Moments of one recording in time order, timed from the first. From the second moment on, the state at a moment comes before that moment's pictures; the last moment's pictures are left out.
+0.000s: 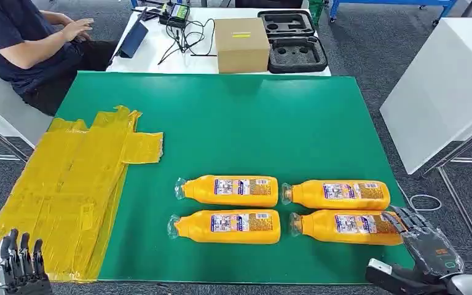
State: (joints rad) left arm 0.46 -0.35 0.37 -1.70 -0.05 -0.32 -0.68; right arm 0.51 -0.57 -0.07 -1.64 0.77 -0.09 -0.18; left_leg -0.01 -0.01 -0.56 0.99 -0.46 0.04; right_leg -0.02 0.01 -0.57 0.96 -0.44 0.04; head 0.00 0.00
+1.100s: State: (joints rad) left arm 0.42 -0.35 0.41 -1.66 -0.07 -0.35 -0.68; right arm 0.33 -0.54 0.07 -1.36 0.84 -0.18 -0.13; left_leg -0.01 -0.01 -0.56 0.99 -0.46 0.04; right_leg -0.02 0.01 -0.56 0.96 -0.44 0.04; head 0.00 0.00
